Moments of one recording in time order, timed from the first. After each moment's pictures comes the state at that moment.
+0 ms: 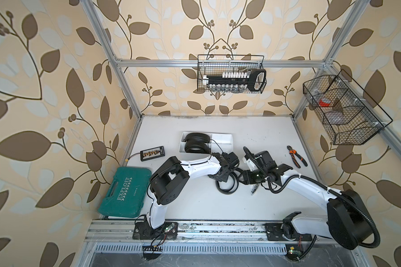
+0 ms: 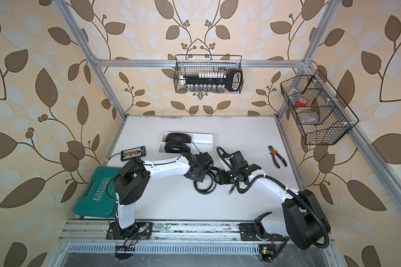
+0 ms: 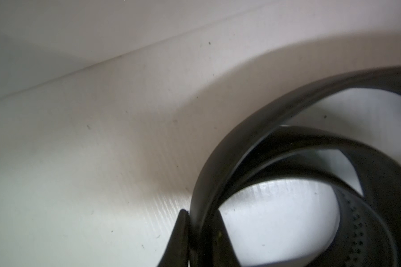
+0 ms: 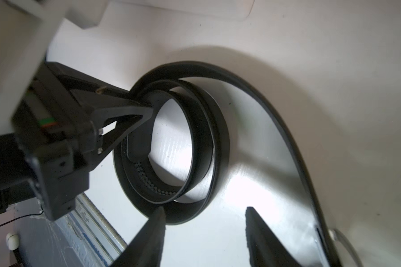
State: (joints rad) left arm -0.91 1.95 1.36 -0.80 -0.19 -0.61; right arm 0.43 1.27 0.68 -0.44 -0.34 0.34
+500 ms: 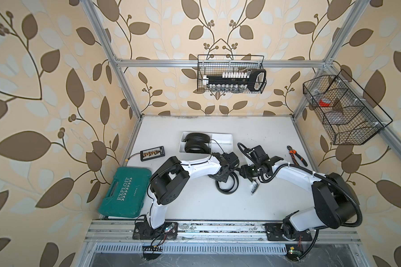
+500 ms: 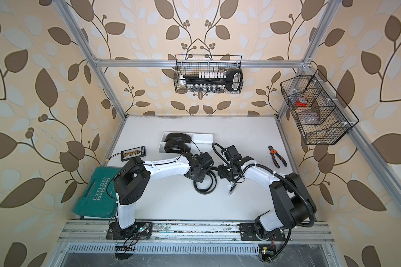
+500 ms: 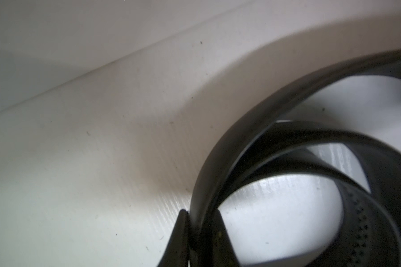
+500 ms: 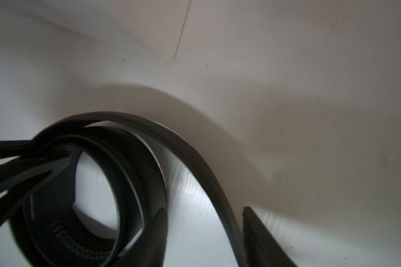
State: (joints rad) left arm -0.91 1.95 1.36 -0.80 -0.19 -0.55; right arm 0.43 1.52 0.82 -0.45 -0.10 0.29
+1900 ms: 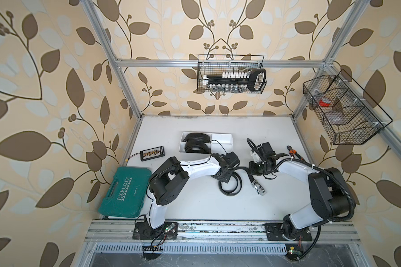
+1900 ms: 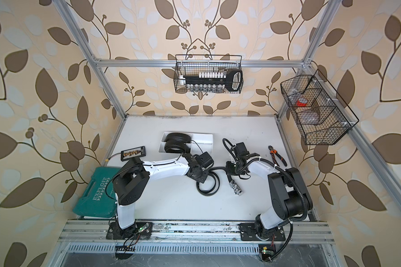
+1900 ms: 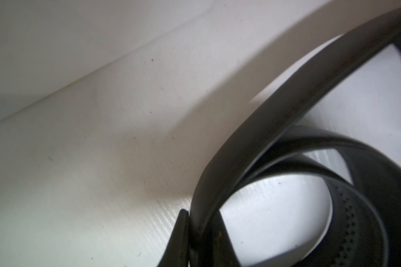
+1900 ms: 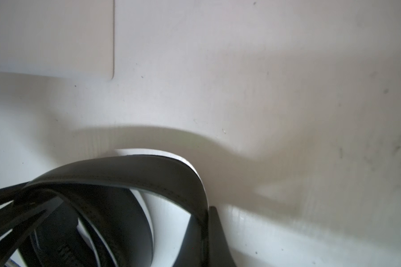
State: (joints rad) left arm -0.91 1.94 1.34 -0.71 -0.11 -0.47; right arm 0.24 1.56 0.82 -0.48 -0.22 0.30
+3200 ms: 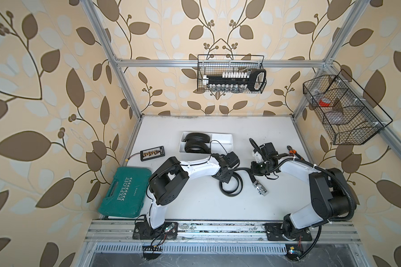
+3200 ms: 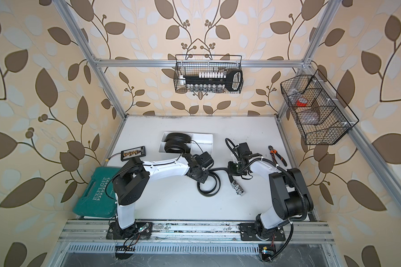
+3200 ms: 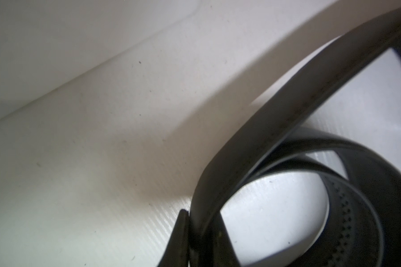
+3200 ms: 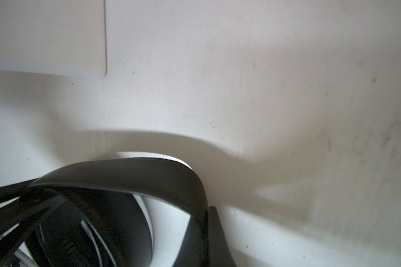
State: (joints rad) left arm -0.91 1.94 1.33 -0.70 -0.09 -0.45; right arm 0.20 1.56 0.81 -0.49 -0.26 0.28
